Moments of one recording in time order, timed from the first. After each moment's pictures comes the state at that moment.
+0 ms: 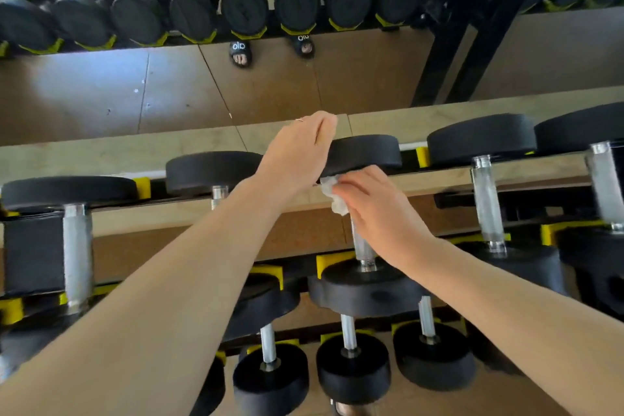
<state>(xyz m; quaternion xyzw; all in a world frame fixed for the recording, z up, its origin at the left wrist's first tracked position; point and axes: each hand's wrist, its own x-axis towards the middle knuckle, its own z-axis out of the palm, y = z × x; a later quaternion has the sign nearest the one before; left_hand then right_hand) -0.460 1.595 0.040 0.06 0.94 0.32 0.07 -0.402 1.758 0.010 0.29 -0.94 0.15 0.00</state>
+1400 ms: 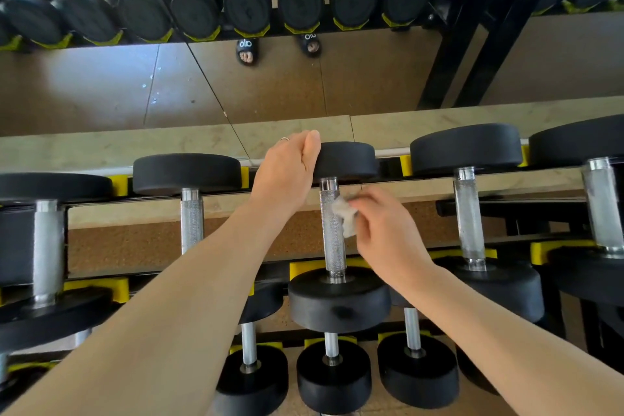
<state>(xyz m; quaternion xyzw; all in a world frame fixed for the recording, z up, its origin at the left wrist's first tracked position) -0.456 1.632 -0.001 -0.06 0.93 0.37 0.02 -0.399 1.808 -0.012 0.16 -0.95 0.28 -0.05</state>
